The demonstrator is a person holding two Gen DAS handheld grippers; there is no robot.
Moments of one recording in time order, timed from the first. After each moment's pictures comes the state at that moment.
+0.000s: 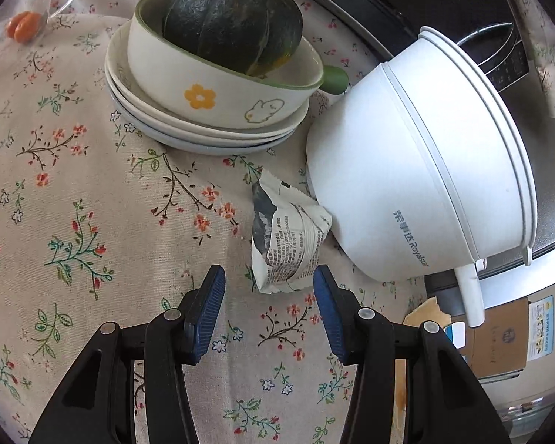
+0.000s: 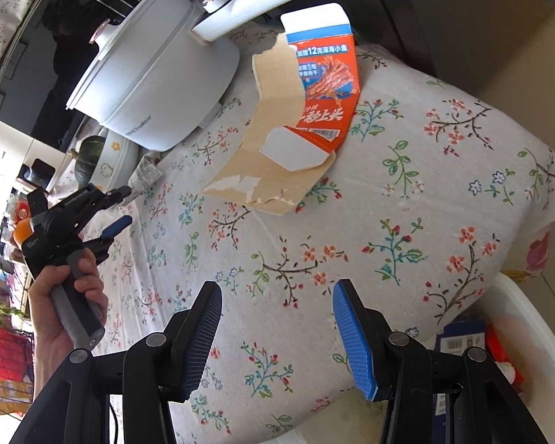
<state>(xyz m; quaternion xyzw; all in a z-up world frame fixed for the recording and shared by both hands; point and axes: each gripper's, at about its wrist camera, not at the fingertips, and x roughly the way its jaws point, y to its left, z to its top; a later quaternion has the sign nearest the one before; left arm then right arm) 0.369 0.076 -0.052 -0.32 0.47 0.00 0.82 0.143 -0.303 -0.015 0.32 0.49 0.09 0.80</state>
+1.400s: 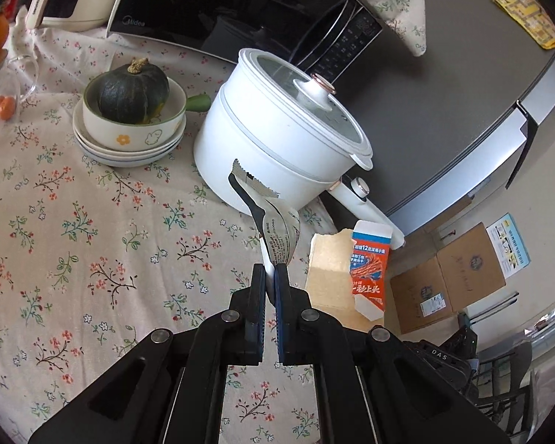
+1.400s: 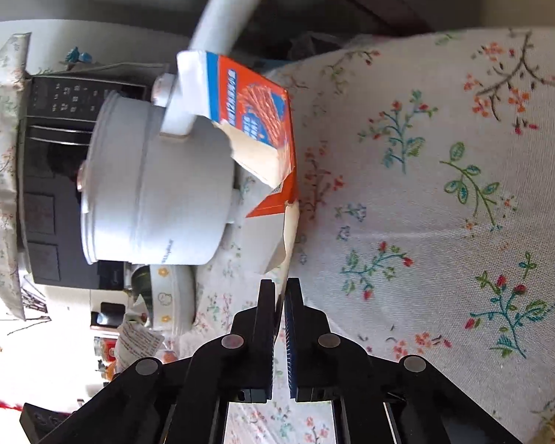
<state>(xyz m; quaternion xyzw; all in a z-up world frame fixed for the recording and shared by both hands) 0.252 0.024 0.062 -0.25 0.42 -0.13 0.86 0.189 -0.318 -0.050 0.56 0.39 0.06 0.73</state>
